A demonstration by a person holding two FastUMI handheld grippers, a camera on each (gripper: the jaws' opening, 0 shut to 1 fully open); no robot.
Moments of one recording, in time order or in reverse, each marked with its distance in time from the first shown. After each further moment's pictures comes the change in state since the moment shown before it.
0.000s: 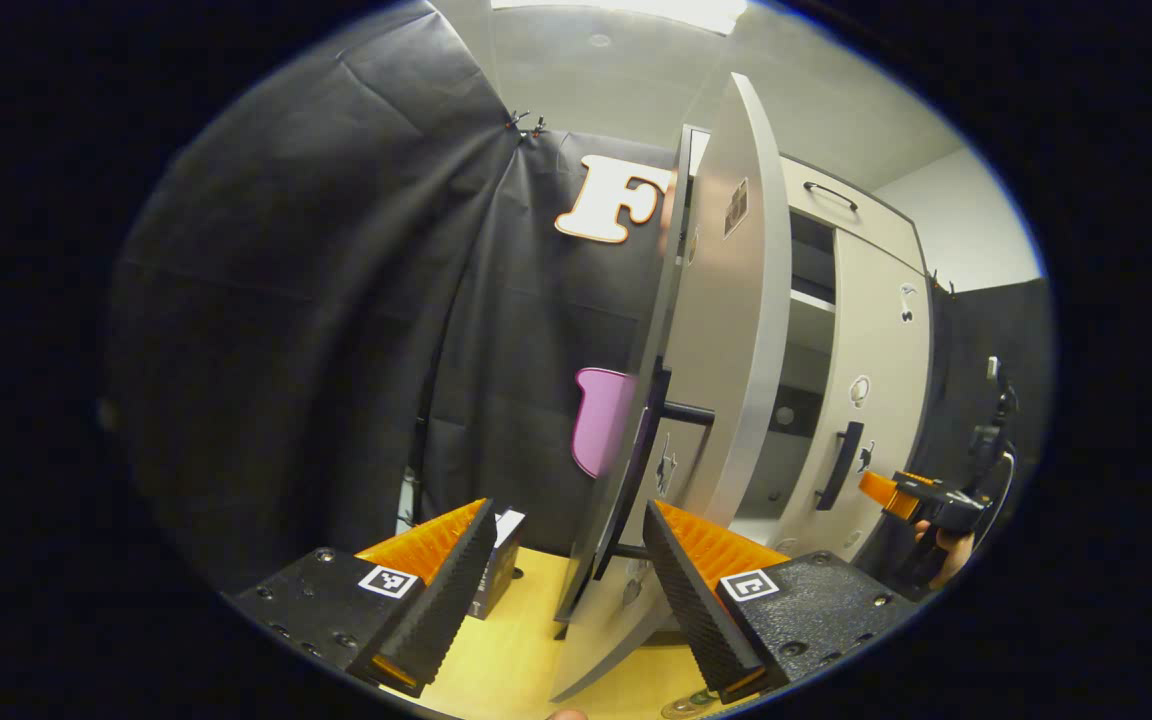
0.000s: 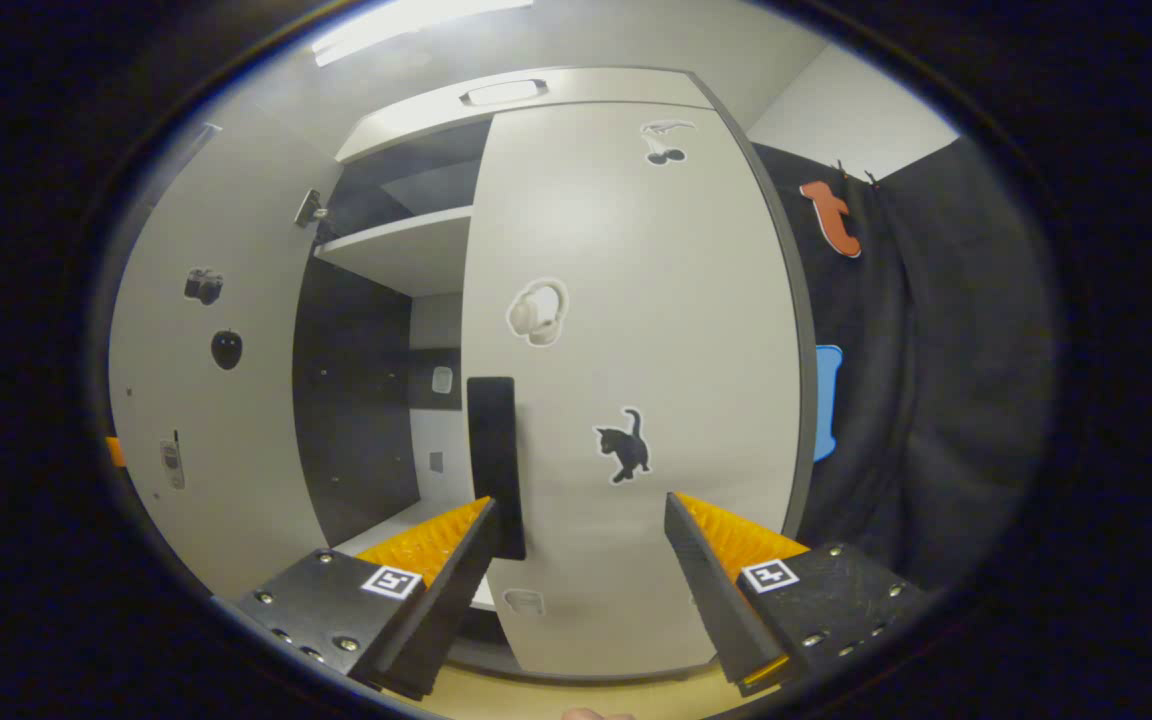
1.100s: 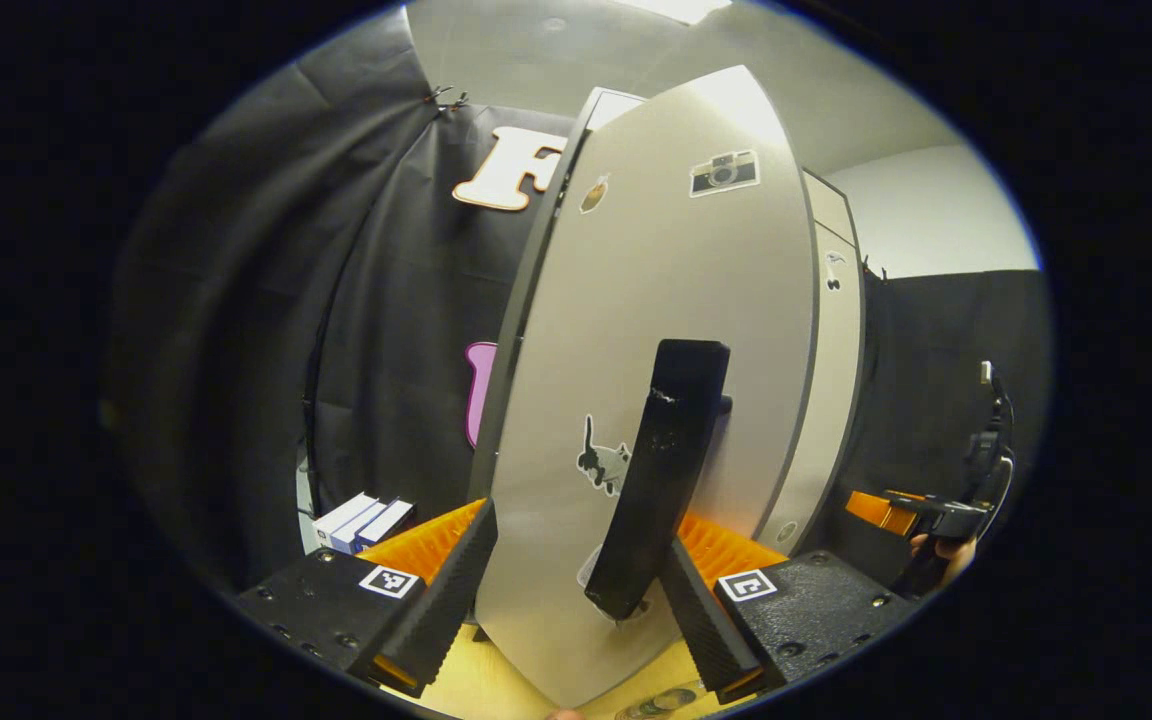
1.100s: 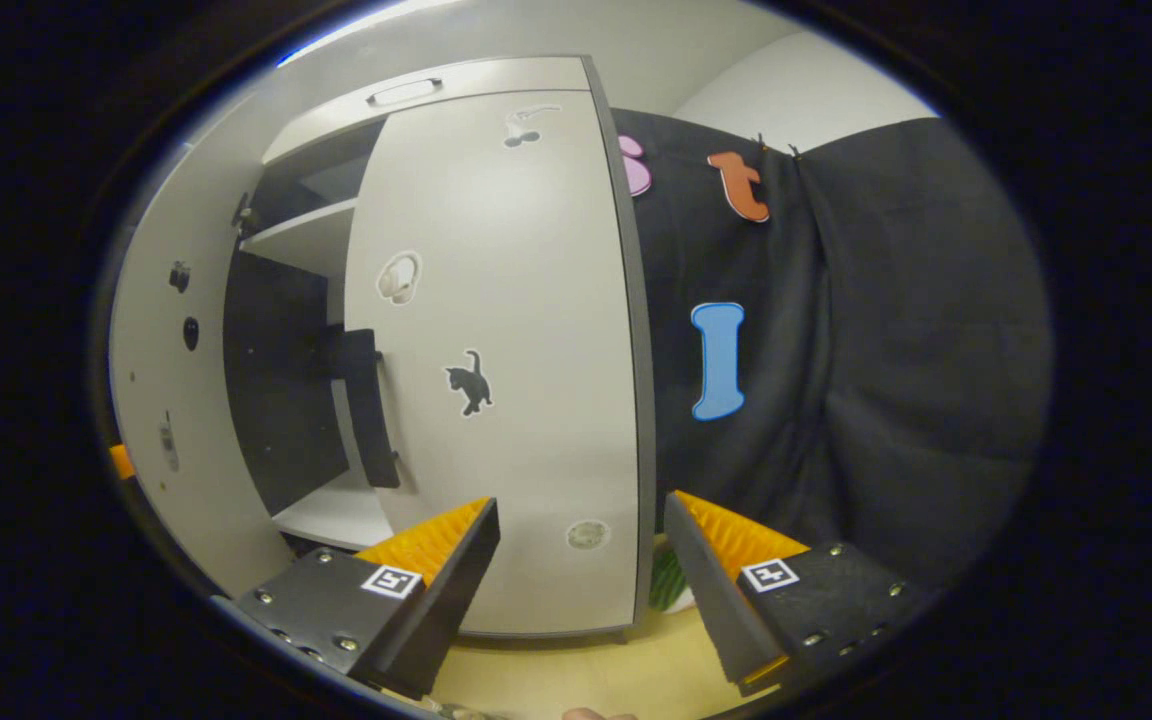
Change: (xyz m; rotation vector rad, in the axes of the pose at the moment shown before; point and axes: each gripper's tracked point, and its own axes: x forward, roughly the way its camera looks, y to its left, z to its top) left arm 0.049 -0.098 -0.036 0.044 0.034 -0.215; right arm -0.053 -0.096 -0.021 0.015 0.090 -0.185
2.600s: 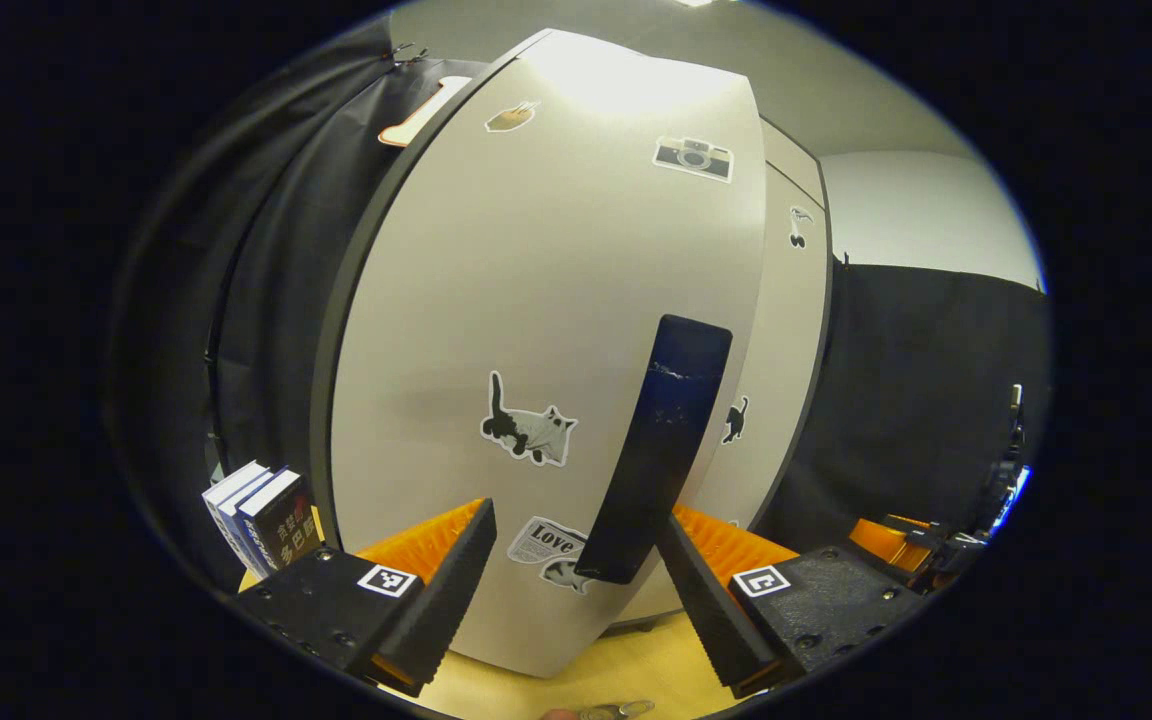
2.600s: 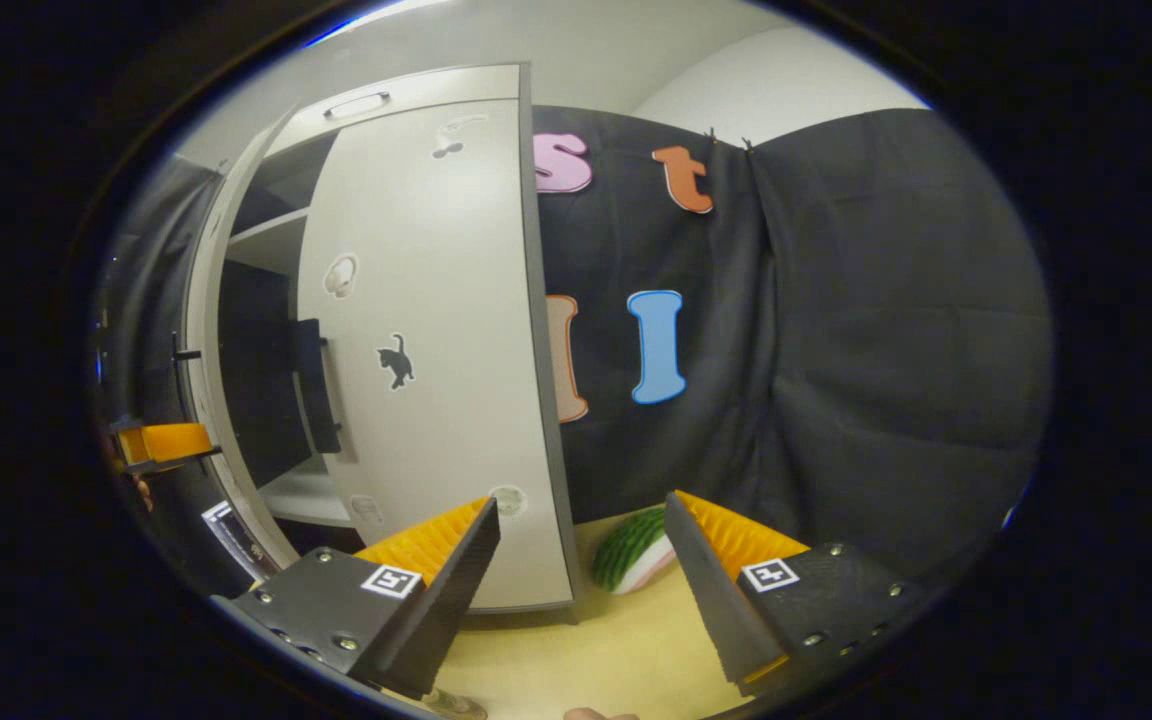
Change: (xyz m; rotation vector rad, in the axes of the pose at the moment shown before) left arm 0.075 -0.087 -0.033 -0.073 0.109 -0.168; right arm -0.047 -0.089 -0.011 -0.001 0.029 -0.116
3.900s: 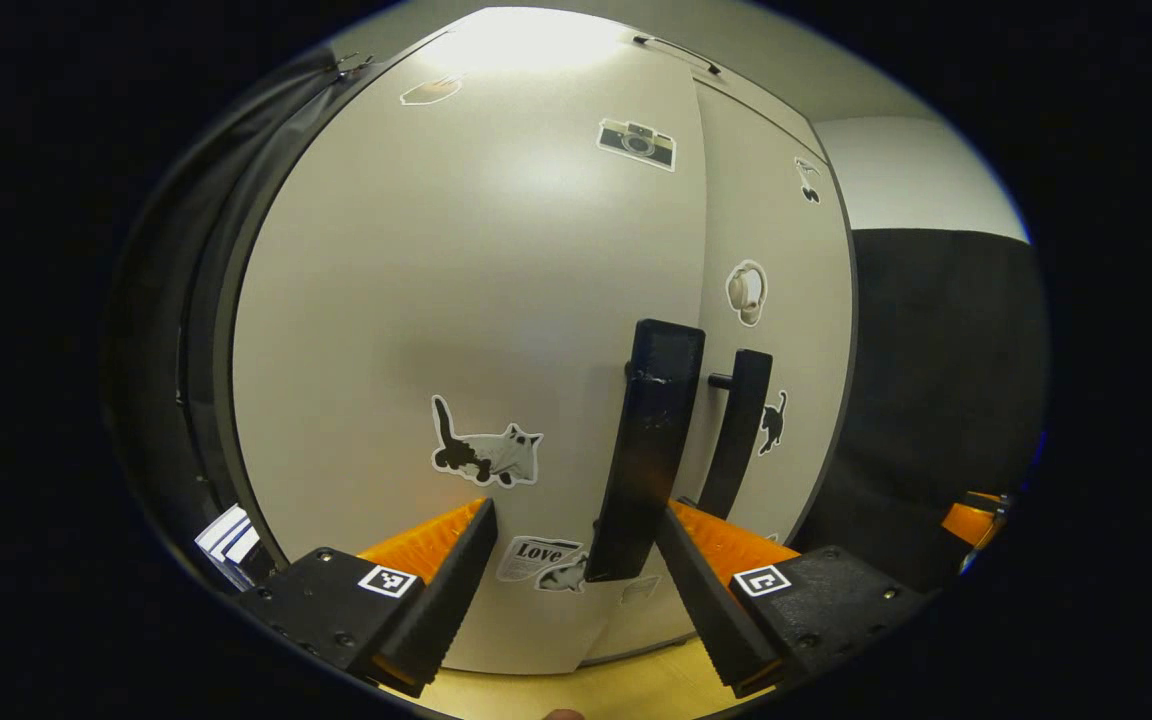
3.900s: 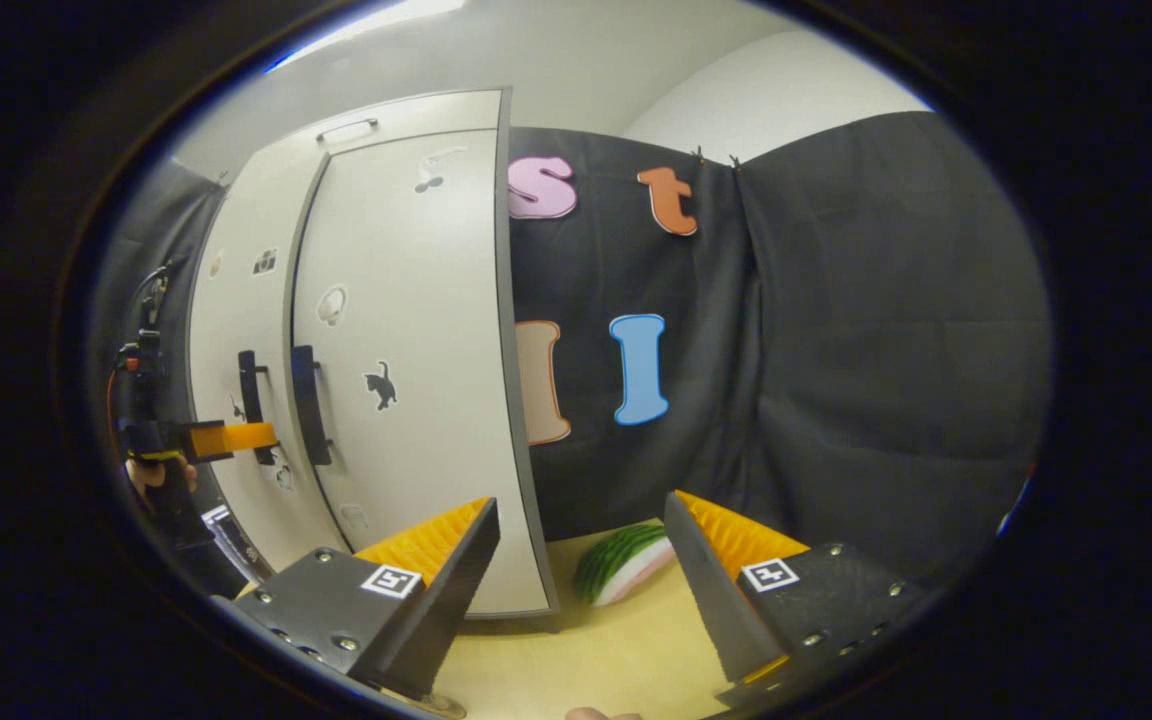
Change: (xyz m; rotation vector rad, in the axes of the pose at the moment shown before) left arm 0.028 -0.015 0.006 0.105 0.020 -0.008; right arm -0.017 -0.028 0.028 -0.007 -0.063 0.005
